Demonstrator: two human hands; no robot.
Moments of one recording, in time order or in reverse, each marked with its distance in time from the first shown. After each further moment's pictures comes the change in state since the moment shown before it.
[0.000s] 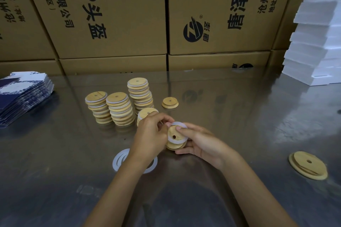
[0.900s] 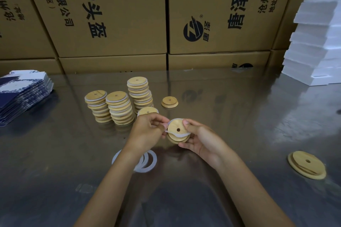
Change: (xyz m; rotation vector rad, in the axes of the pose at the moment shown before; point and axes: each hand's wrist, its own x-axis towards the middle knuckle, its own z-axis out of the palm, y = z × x) left_hand 0.011 -0.010 -0.008 -0.302 -0.115 -0.331; right_hand 0.008 0.005 -0.005 0.140 0.108 -0.033
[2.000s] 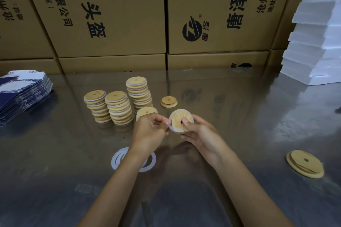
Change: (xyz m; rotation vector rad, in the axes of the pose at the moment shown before) left_hand -0.007 0.003 0.015 -0.058 0.119 0.016; right_hand -0.001 0.000 -0.003 -0.018 0.089 -0.134
